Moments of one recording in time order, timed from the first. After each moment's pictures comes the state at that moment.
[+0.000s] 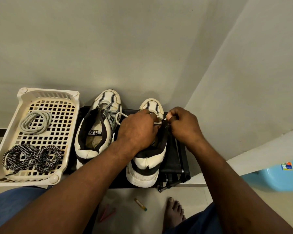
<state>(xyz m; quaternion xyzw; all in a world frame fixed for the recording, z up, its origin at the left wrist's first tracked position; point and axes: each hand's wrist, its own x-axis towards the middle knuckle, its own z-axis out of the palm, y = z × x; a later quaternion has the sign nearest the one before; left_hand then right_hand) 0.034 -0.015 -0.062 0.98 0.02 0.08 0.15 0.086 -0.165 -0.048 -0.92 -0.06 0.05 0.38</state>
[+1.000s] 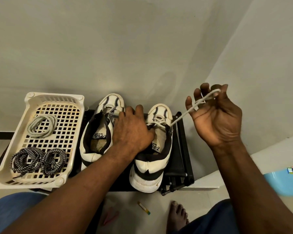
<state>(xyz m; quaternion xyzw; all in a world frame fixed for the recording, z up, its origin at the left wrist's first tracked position) 0.027 0.002 -0.061 0.97 0.14 0.06 0.16 0.094 -0.197 -0.003 -0.34 -0.10 0.15 0.92</state>
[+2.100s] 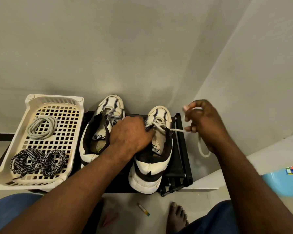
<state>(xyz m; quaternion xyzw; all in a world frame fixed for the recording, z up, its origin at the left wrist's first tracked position) 0.023 0.004 -0.049 0.98 0.12 0.03 0.16 0.091 -0.204 -0.014 -0.80 -0.05 0.06 0.59</state>
